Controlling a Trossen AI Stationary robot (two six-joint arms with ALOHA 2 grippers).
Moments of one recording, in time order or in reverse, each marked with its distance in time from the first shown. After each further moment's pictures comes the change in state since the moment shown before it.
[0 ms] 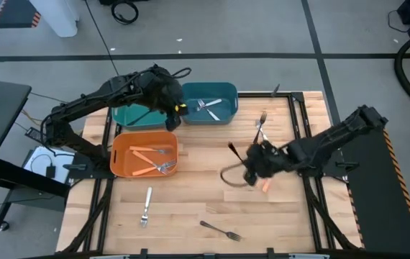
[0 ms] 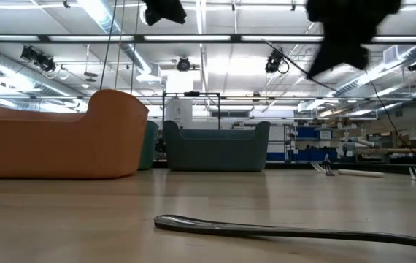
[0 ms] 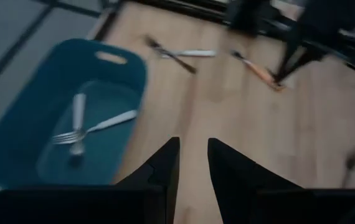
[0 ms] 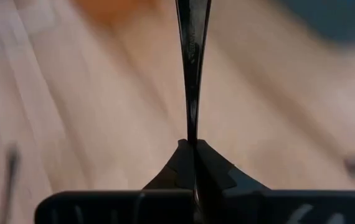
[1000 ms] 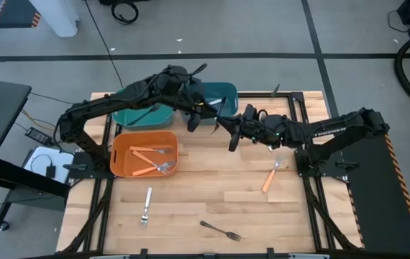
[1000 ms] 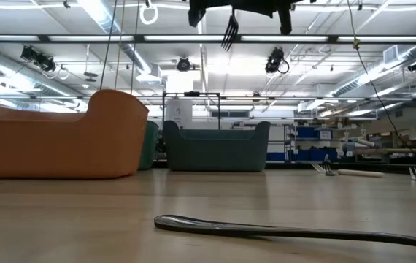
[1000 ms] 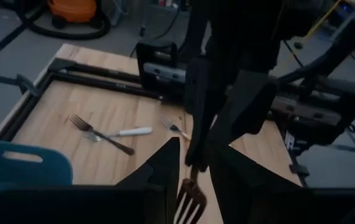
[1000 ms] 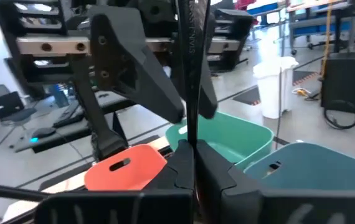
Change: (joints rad) left arm -0.022 0.148 -0.001 0.451 0.242 -0.088; right arm -0.305 0.000 0.002 0.948 -0.008 -0.594
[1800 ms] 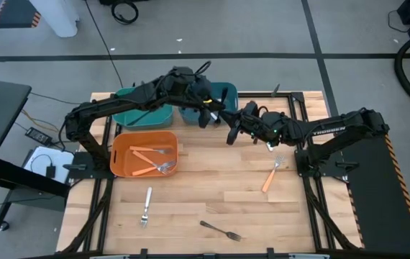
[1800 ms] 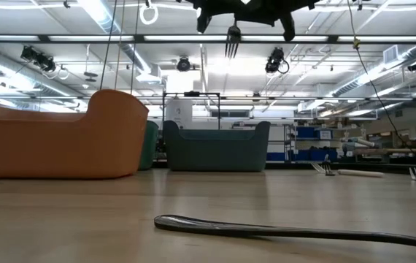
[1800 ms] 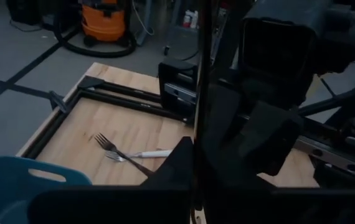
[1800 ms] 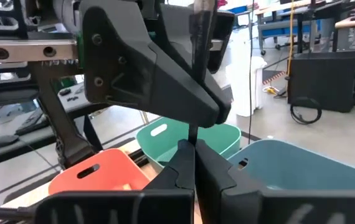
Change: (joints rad) left arm 0.000 0.064 0.000 0.144 -0.116 -0.043; right arm -0.036 0.004 0.000 -0.022 0.062 0.006
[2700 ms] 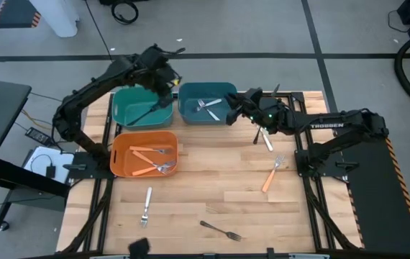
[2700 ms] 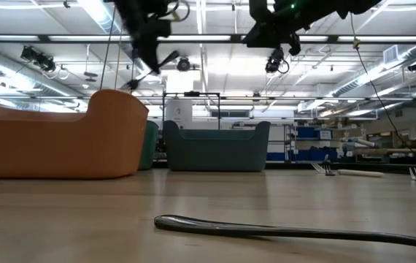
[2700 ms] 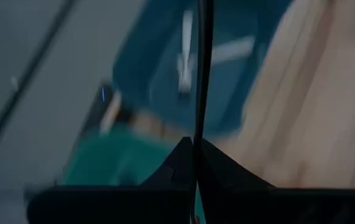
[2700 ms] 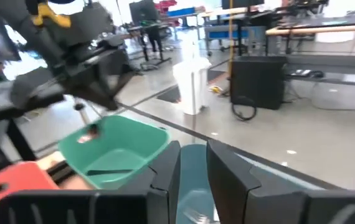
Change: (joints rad) left arm 0.378 -0.094 -0.001 -0.757 -0.209 0.398; right arm -0.208 0.000 0.000 -0.061 0.033 -0.046
